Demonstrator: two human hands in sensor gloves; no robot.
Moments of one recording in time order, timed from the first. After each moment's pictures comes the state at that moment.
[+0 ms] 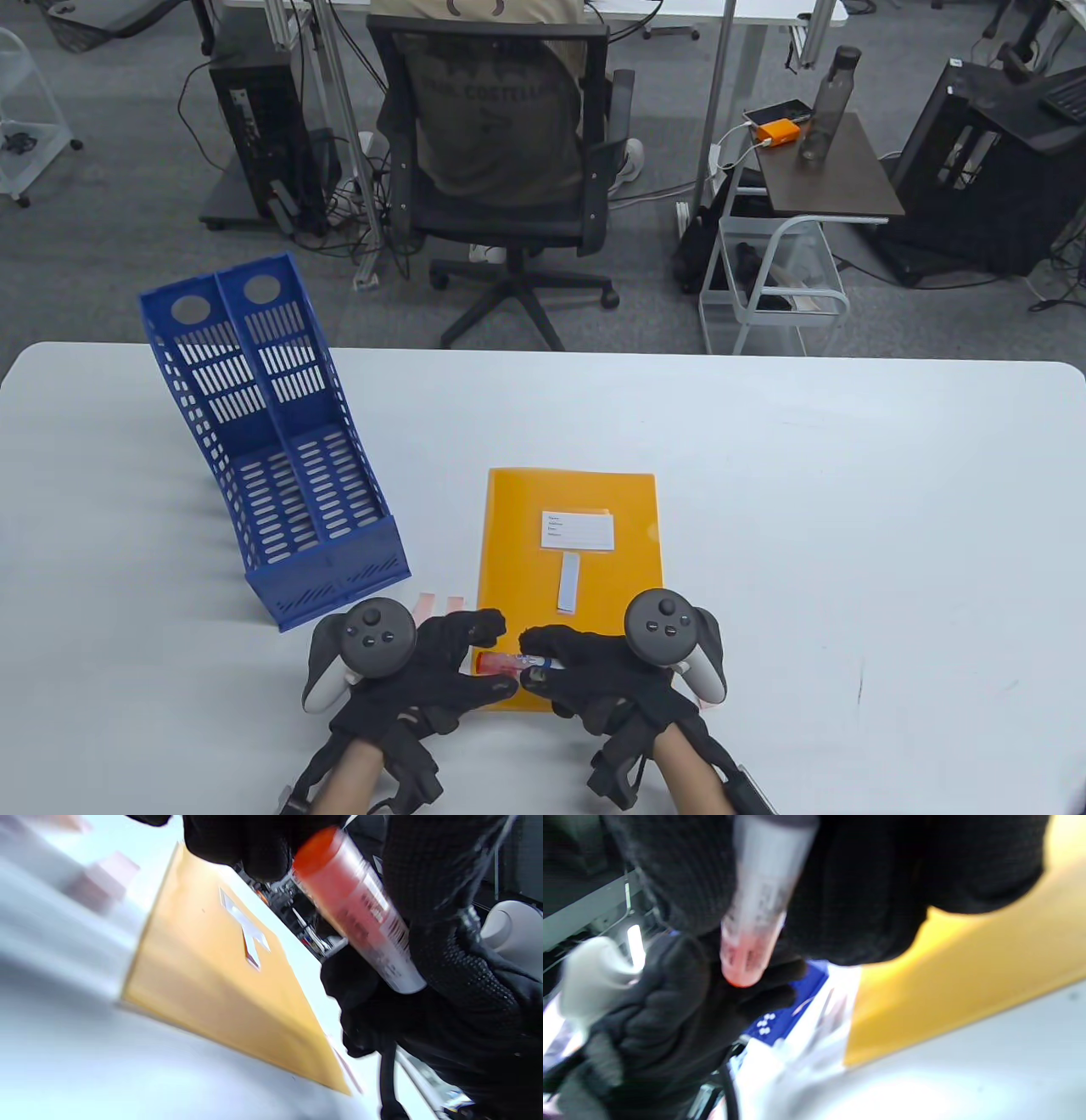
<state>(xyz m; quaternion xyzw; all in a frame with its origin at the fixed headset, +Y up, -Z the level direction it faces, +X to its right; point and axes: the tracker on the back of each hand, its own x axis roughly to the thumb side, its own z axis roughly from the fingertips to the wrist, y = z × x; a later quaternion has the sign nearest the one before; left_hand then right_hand) -0.168 -0.740 -0.298 -0.11 -0.20 0.39 0.89 0.091 -0.746 -0.314 0.20 0.13 0.85 0.47</state>
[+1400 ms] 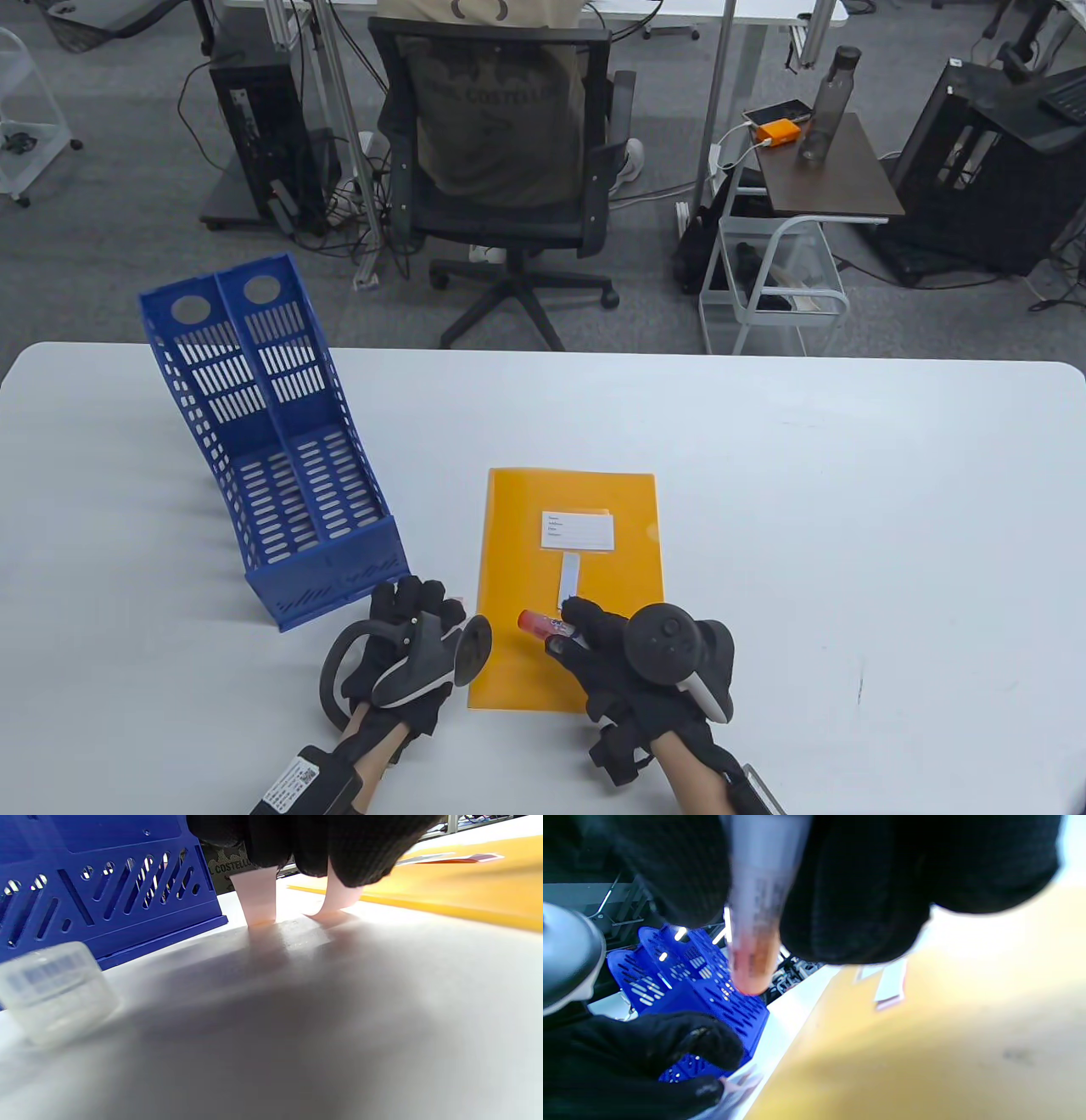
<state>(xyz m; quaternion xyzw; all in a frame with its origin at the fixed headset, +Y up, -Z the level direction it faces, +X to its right) -0.136 -0.758 -0.318 -0.06 -0.09 -0.11 0.99 0.102 -0.731 -0.310 0.14 -0.03 0.93 0.34</state>
